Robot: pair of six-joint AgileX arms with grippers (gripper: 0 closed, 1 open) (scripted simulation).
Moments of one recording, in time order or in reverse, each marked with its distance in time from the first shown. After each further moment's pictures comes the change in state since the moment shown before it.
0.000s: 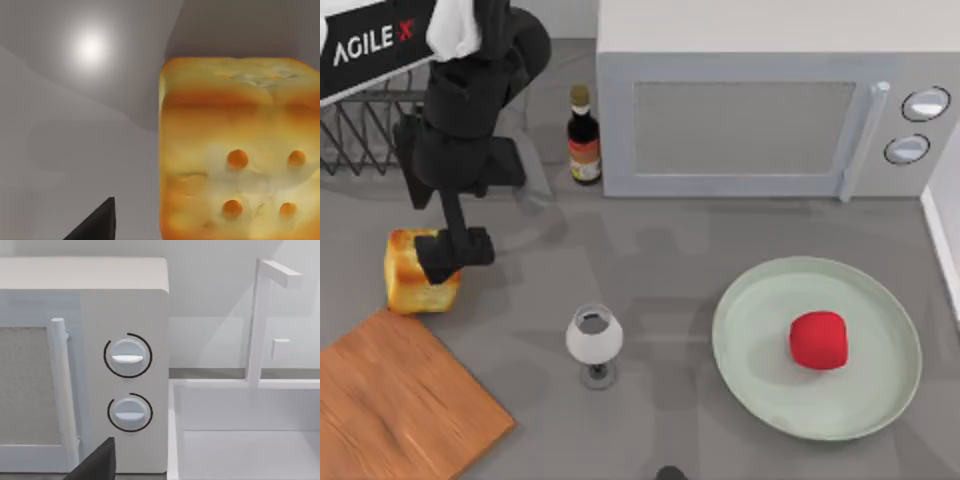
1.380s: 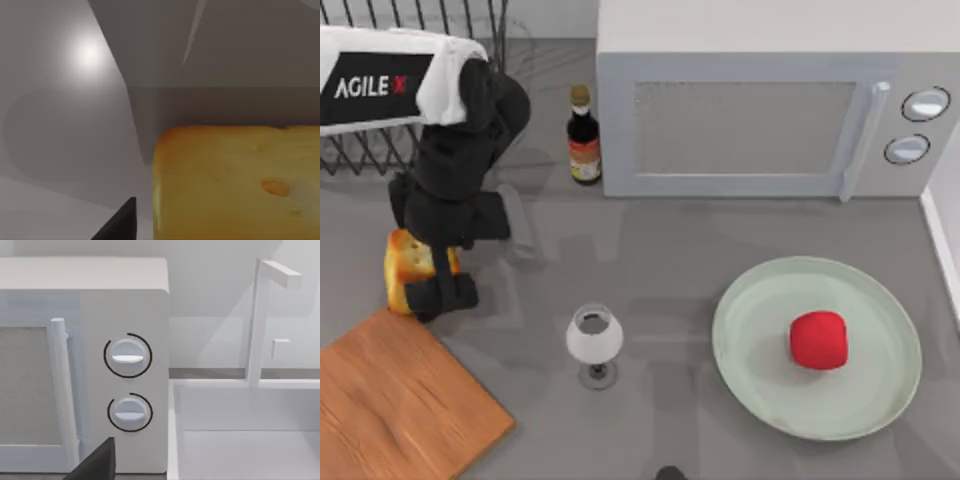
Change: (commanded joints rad) left arm 0.055 0.014 -0.246 0.276 -0.014 0.058; right arm 0.000 0.000 0.000 0.000 0.000 0.000
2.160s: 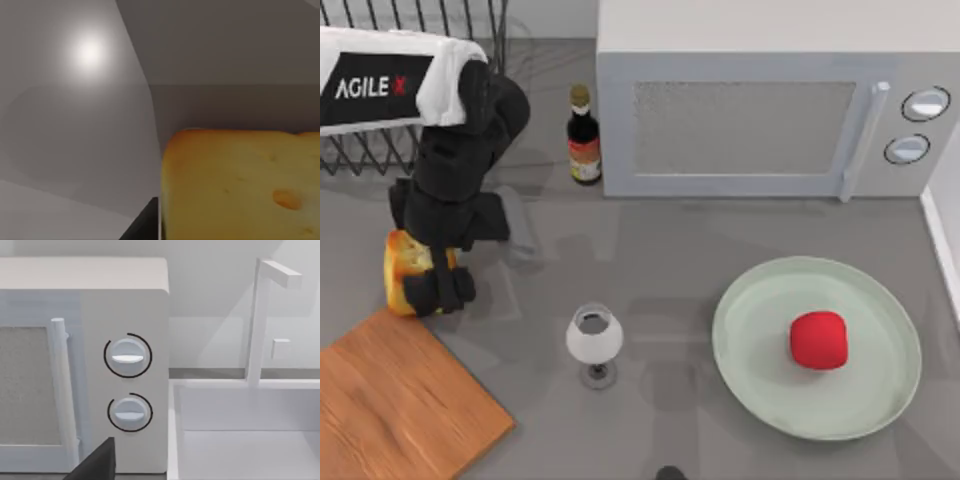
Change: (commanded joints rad) left arm 0.000 0.000 0.000 0.000 0.000 0.000; right arm 0.000 0.000 0.000 0.000 0.000 0.000
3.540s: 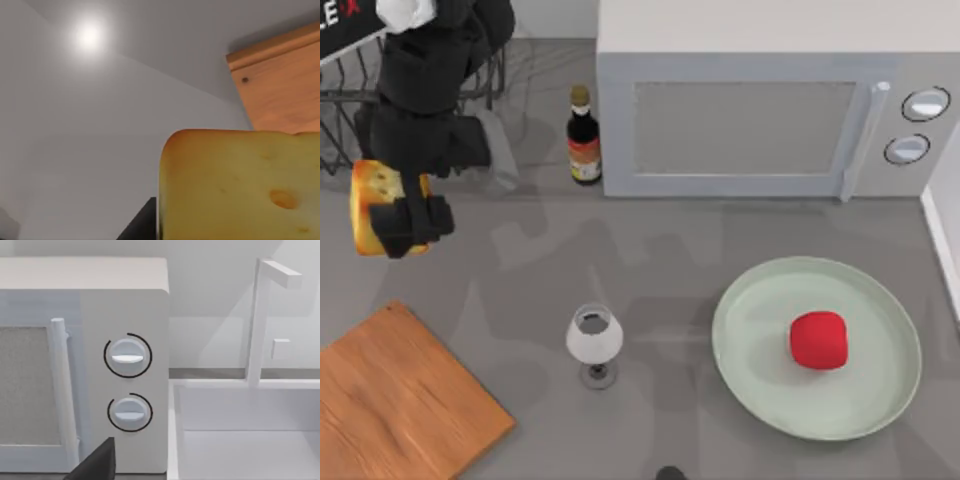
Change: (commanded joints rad) left arm -0.005 -0.102 0.241 -0.348 0.002 -0.030; right arm 0.000 0.000 0.000 0.000 0.000 0.000
